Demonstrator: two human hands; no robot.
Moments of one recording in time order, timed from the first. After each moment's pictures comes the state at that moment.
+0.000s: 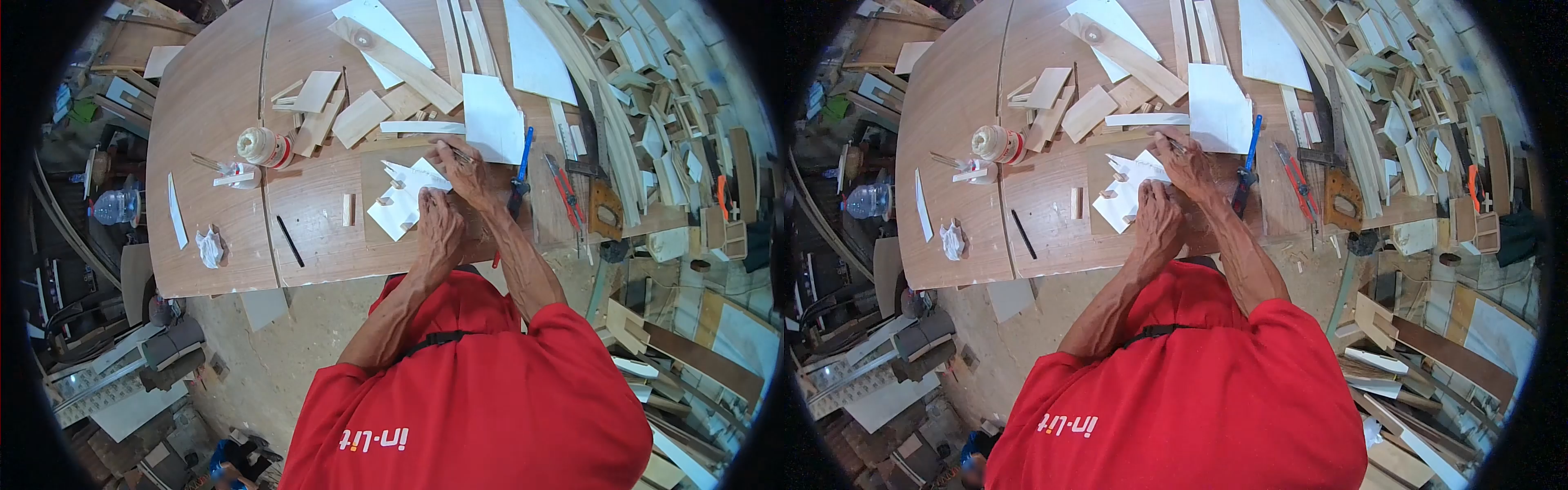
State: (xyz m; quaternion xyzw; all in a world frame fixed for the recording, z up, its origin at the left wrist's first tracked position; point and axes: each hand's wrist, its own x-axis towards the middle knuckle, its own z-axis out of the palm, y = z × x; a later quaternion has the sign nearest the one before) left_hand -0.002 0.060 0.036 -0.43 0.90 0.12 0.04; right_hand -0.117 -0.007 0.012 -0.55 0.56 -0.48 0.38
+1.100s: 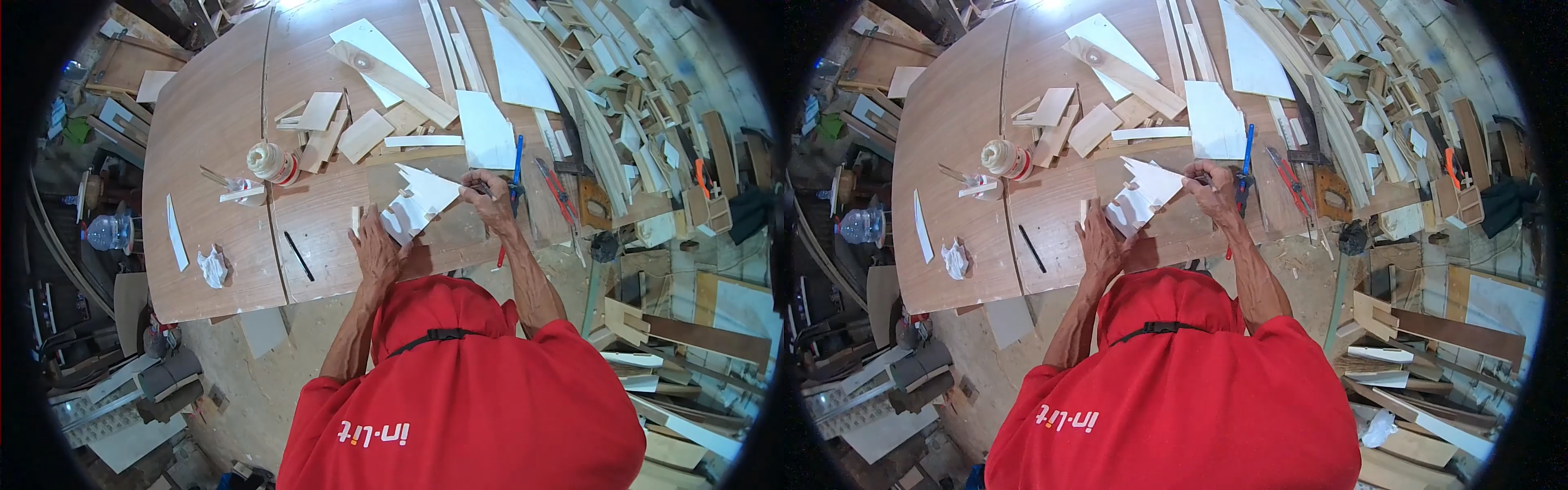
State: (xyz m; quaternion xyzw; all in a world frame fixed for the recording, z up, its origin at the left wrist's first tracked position) left_hand 0.124 0.055 -0.001 -0.59 0.78 0.18 -0.11; right_hand -0.132 0.052 0.003 -0.39 0.65 -0.49 0.43
